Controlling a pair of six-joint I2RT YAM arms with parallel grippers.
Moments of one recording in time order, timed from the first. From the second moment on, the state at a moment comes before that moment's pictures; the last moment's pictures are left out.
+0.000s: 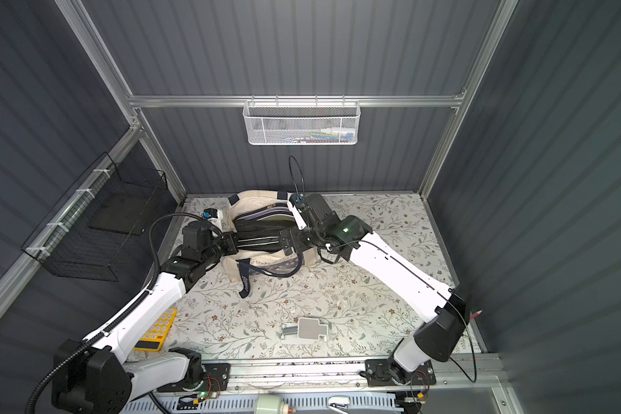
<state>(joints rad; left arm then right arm) -0.30 1.17 0.86 -0.21 0.08 -0.38 0.80 1.54 1.60 -0.81 0.03 0.29</state>
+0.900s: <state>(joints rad) -0.31 1.29 1.22 -0.29 -0.21 -0.18 0.81 1.51 1.50 -0.79 0.06 0.56</state>
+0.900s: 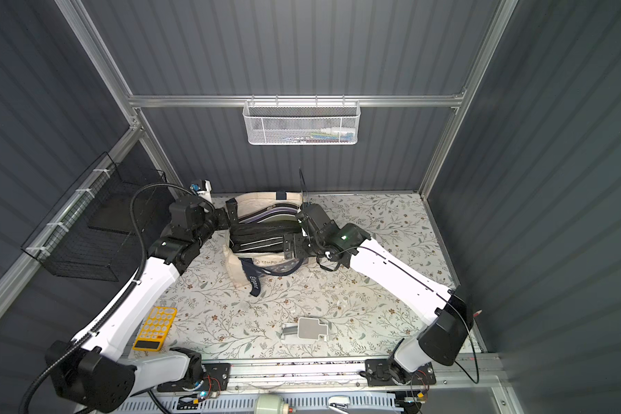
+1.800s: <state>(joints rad) -0.22 1.73 1.52 -0.30 -0.04 0.05 0.78 1.66 1.54 -0.74 0.09 0.62</state>
